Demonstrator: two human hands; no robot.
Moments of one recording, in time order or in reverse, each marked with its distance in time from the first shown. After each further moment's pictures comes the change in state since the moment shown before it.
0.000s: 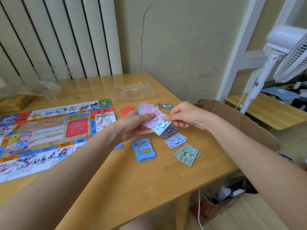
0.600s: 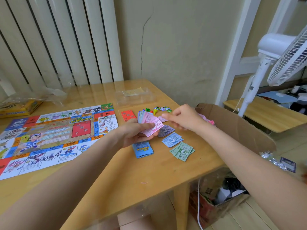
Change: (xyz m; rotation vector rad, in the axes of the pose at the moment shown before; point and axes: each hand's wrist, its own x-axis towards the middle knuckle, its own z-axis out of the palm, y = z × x) left_hand -0.026 -0.009 0.013 0.020 0.028 -0.015; right_hand -0.025 0.001 0.010 -0.249 0.294 -0.102
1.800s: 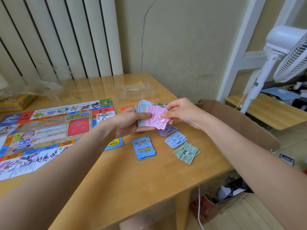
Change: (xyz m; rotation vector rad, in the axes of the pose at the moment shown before) left_hand 0.020 0.018 -0.022 -0.045 -0.143 0.058; right_hand 0.023 -0.009 0.004 0.480 -0.162 0.064
